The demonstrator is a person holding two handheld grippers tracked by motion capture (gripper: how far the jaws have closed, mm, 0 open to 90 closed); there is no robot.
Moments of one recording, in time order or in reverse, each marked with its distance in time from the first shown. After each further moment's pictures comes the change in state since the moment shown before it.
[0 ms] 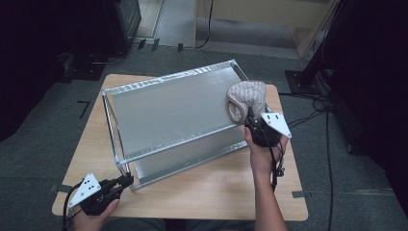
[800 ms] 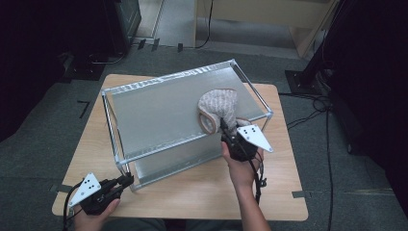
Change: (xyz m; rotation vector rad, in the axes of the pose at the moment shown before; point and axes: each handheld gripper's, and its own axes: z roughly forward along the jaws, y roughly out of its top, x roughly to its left) left arm 0.000 0.000 0.001 -0.002 -0.003 -0.013; right arm 0.065 -0.014 -0.034 -0.032 0.289 0.041
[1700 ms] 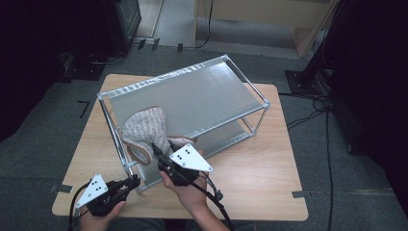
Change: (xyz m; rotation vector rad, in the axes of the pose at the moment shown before) left arm -0.013 0.000 0.009 0.009 -0.050 0.021; right arm 0.142 -0.018 -0.009 0.009 0.403 -0.069
